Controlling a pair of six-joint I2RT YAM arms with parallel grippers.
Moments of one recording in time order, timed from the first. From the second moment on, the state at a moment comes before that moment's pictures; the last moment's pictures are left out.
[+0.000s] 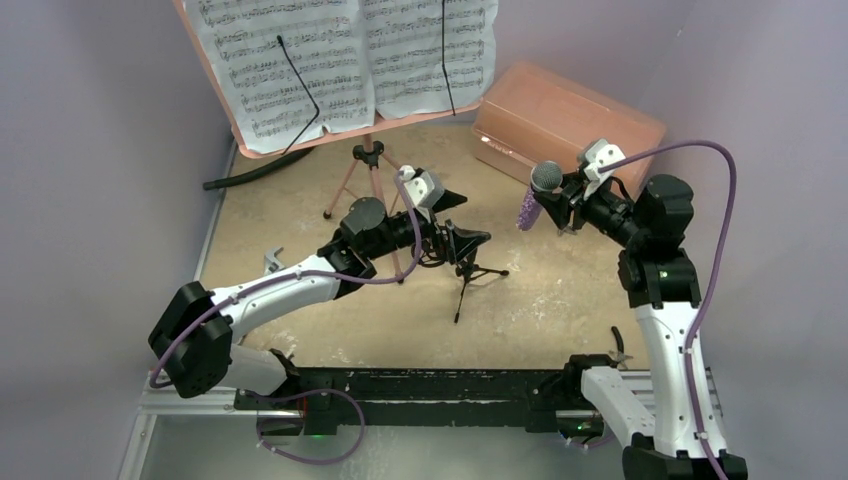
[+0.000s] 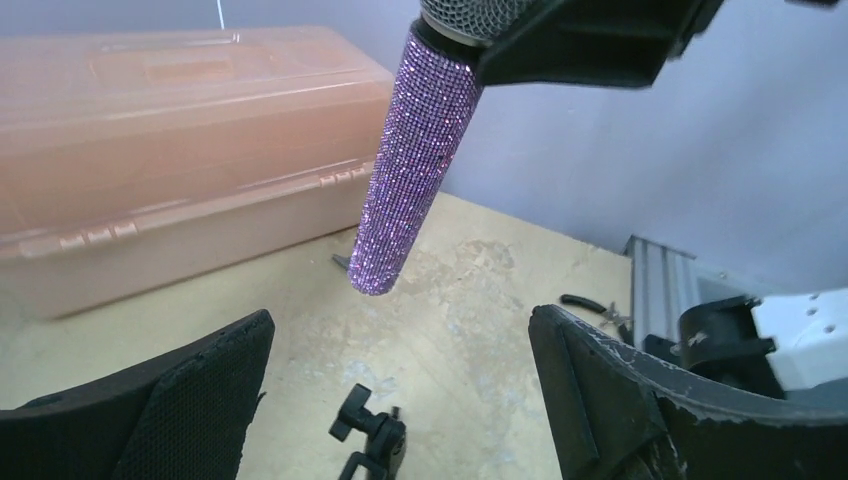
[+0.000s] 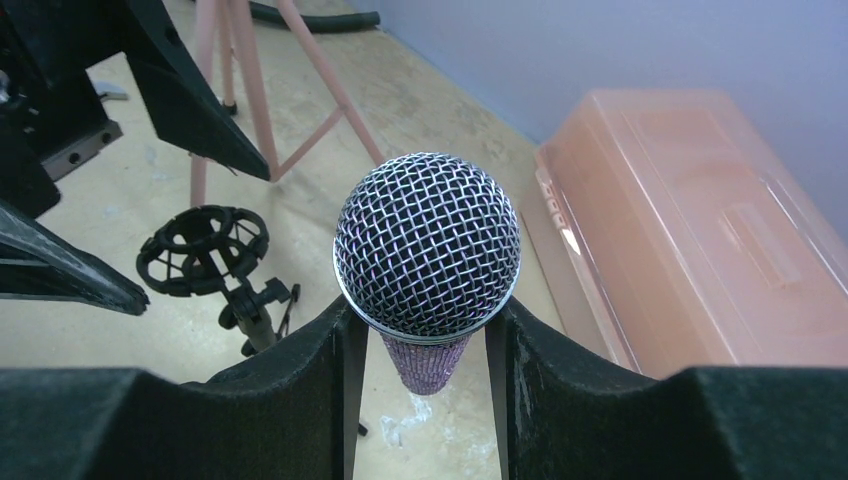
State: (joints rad) left arm -0.83 1.38 0.90 0.60 0.32 -0.24; right arm 0.01 0.84 1.09 -0.38 -0.68 -0.26
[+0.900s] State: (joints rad) left arm -0.83 1.54 1.12 0.62 0.58 0.15; right arm 0.01 0.86 1.16 -0.20 -0.94 -0.11
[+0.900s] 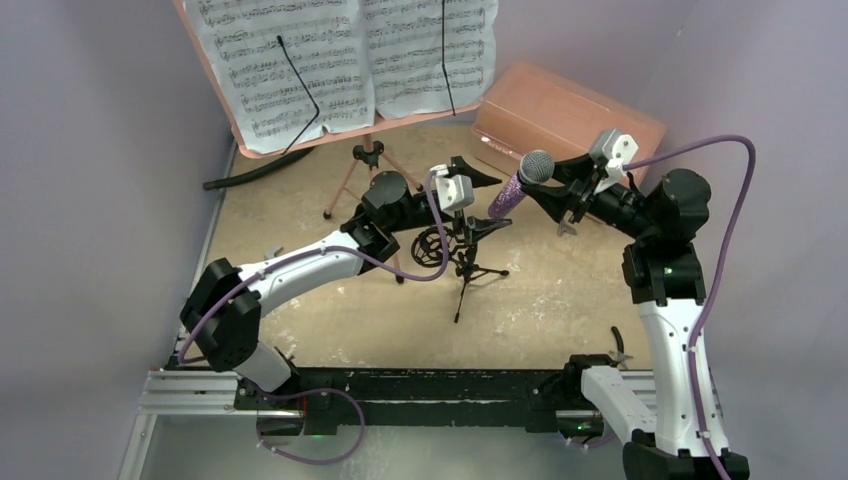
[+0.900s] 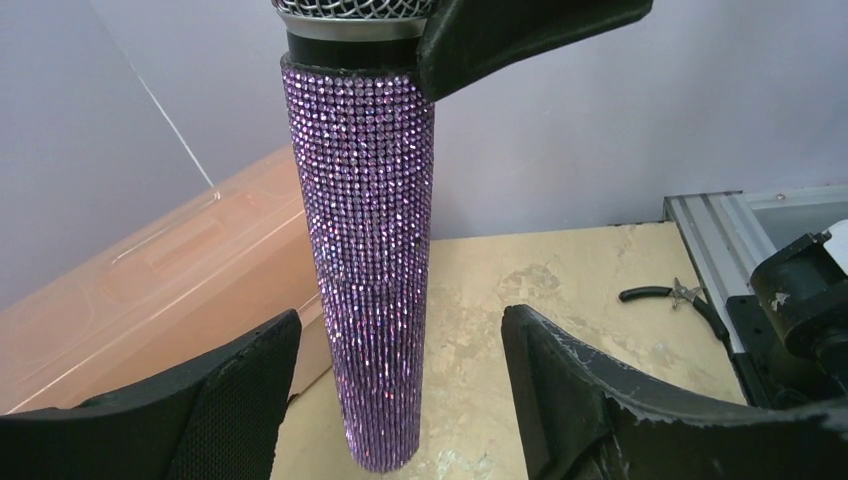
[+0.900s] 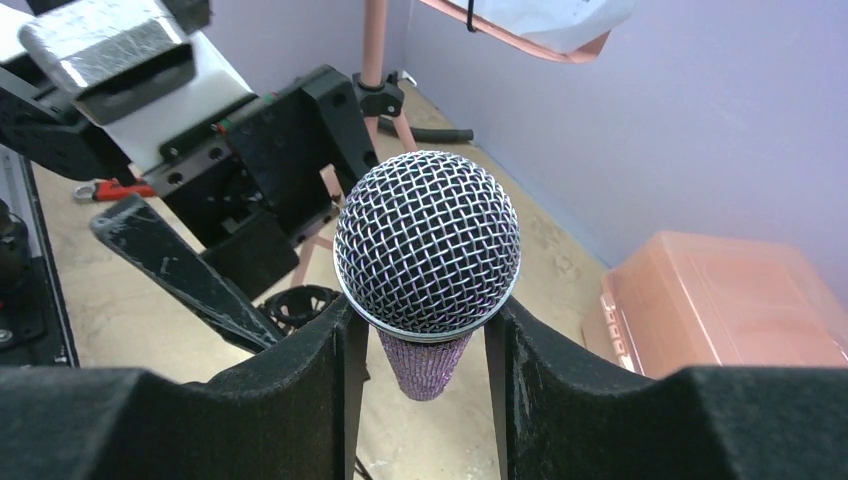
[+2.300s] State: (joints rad) left arm -0.89 1.60 1.29 0.57 0.46 0.03; right arm 0.05 0.92 1.16 -0.09 -1.00 0.04
